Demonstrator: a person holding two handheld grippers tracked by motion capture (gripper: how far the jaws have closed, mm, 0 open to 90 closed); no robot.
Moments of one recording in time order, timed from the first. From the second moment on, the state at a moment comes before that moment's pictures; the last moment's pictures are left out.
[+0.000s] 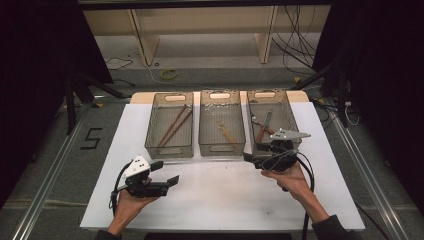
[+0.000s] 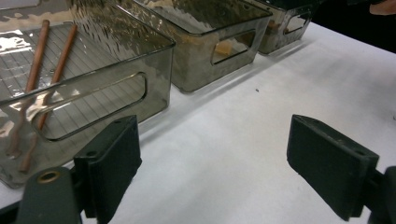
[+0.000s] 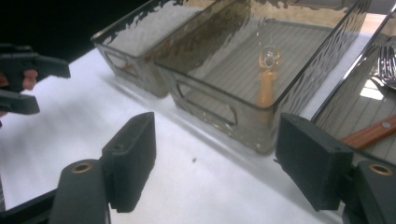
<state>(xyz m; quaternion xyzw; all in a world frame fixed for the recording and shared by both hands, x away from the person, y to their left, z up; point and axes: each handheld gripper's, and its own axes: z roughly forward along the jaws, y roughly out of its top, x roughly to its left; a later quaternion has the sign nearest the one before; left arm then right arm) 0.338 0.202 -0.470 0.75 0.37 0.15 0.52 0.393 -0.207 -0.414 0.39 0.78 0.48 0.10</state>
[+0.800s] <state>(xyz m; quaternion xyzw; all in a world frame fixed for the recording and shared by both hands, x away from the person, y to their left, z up) 0.337 0.201 -0.470 0.76 0.37 0.13 0.52 0.354 -0.220 -0.440 0.37 0.77 0.50 0.12</state>
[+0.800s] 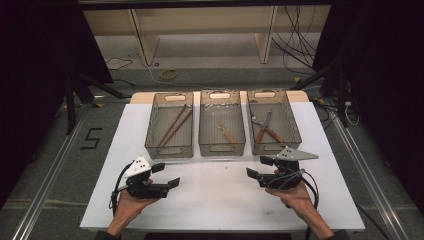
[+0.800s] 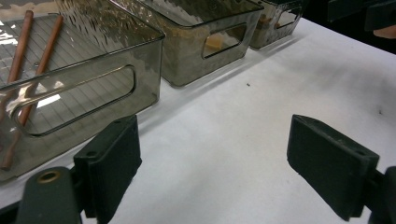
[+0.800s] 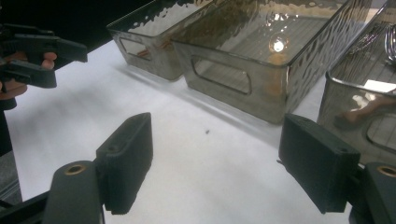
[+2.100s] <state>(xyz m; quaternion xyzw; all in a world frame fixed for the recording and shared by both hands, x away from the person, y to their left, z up) 0.335 0.198 -0.472 0.76 0.37 0.12 0.52 0.329 -0.237 -0.457 0.38 0.76 0.51 0.12</state>
